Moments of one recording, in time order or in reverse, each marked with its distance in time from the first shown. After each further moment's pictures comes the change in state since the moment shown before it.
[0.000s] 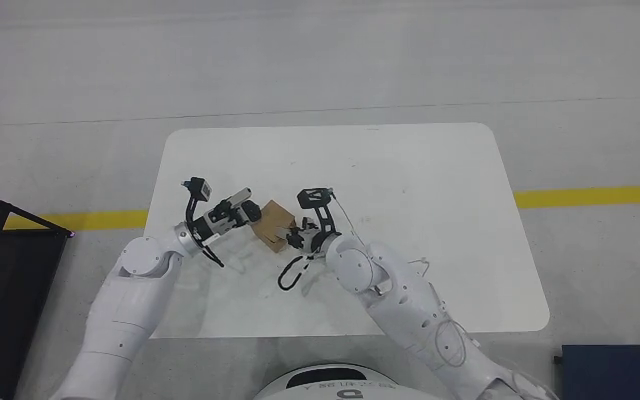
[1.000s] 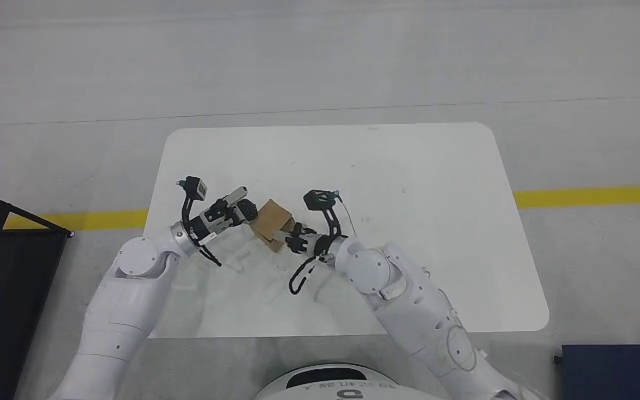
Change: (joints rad) left arm 0.012 0.007 -0.024 -0.017 -0.001 -0.004 0.009; right arm -0.084 0.007 0.102 -0.055 0.177 -0.129 0.037
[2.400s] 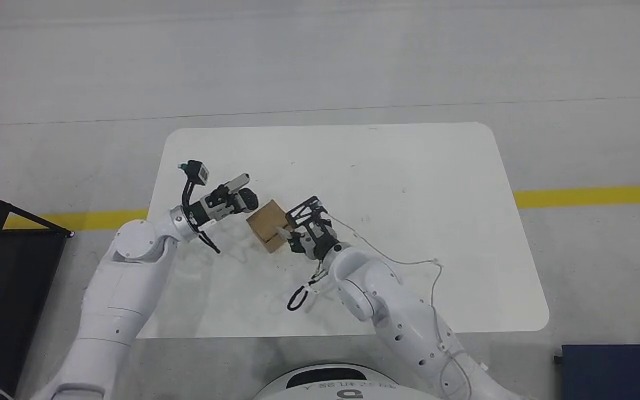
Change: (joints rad) left arm -0.086 0.000 0.012 0.013 0.005 0.028 -0.047; right arm -0.050 0.025 -0.098 -0.103 -0.722 -0.057 -0.128
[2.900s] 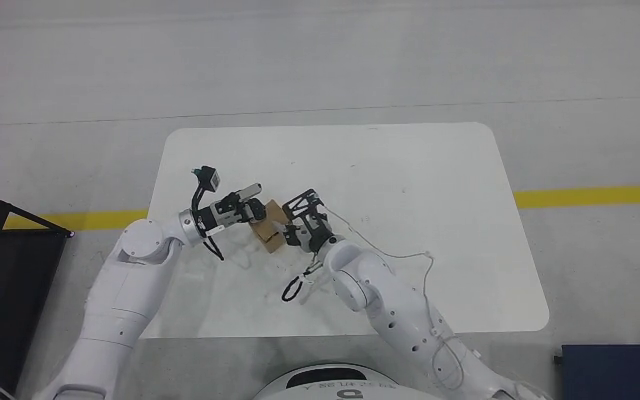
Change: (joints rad) left arm -0.002 -0.001 0.029 -0.028 0.028 0.067 -0.034; right arm 0.061 -0.016 -0.017 0.069 0.068 0.025 -0.079
